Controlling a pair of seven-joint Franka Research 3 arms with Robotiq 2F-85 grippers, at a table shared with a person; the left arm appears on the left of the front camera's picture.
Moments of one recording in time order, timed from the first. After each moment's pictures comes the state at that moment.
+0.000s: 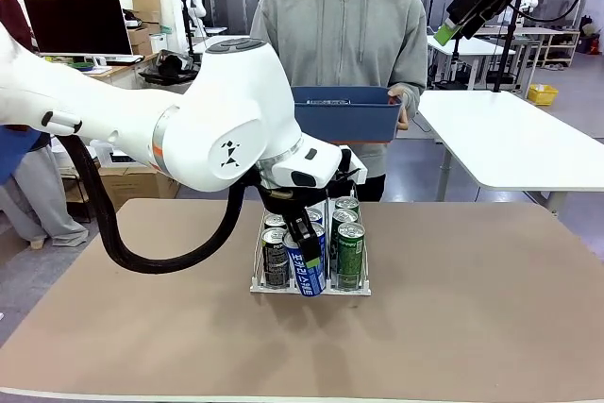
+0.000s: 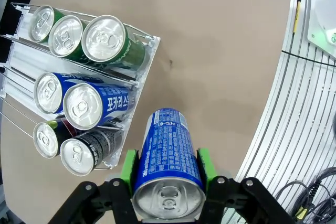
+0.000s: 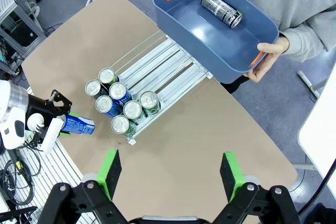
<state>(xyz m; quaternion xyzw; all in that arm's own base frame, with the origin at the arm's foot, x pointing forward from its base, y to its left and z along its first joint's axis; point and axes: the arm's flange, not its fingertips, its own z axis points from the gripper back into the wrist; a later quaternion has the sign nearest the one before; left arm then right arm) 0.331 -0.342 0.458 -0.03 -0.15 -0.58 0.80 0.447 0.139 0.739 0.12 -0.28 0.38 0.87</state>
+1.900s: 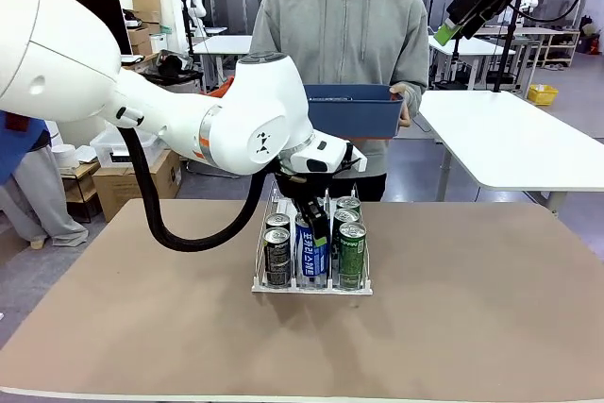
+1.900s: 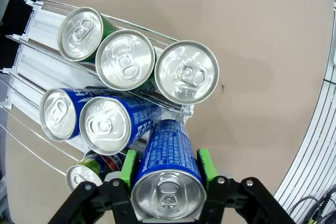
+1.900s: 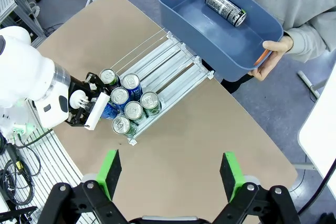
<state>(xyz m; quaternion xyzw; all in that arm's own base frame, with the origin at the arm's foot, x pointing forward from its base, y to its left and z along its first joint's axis) 0.426 -0.357 0.430 -0.04 -0.14 -0.56 0.82 0.447 0.139 0.739 0.12 -0.28 0.38 0.87</state>
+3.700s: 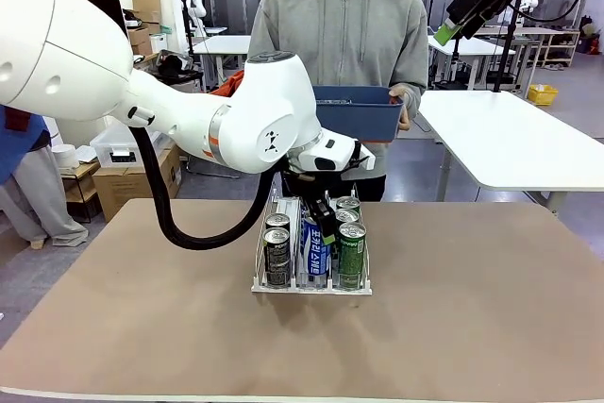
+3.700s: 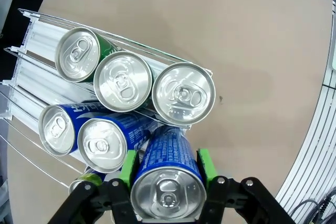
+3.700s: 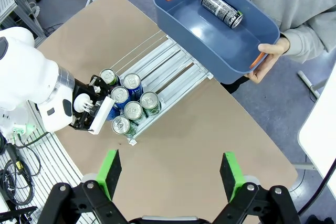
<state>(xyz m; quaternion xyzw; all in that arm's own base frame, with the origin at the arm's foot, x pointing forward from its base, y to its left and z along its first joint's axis) 0.430 -0.370 0.430 -0.04 -0.14 -0.56 0.81 0.447 0.139 0.739 0.12 -0.28 0.38 0.87</state>
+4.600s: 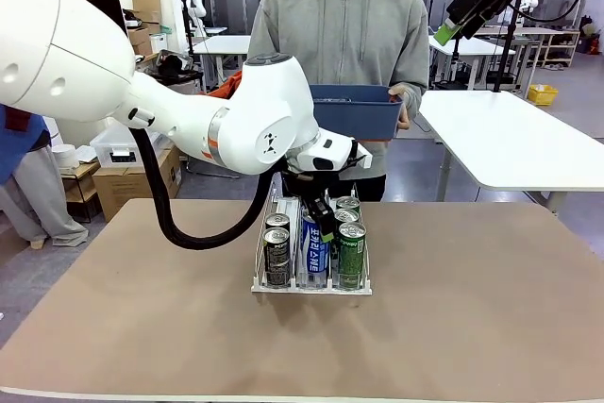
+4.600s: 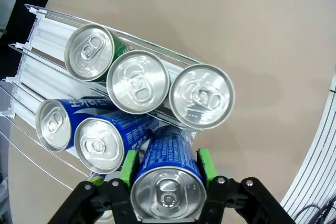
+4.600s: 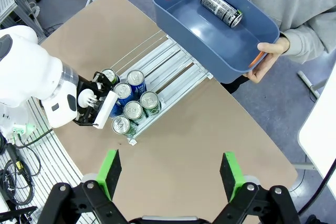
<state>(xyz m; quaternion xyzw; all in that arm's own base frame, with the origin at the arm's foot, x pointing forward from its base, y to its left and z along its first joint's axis) 0.441 -0.365 0.423 -0.04 -0.15 -0.55 0.82 0.447 0.139 0.739 0.12 -0.28 0.38 0.87</state>
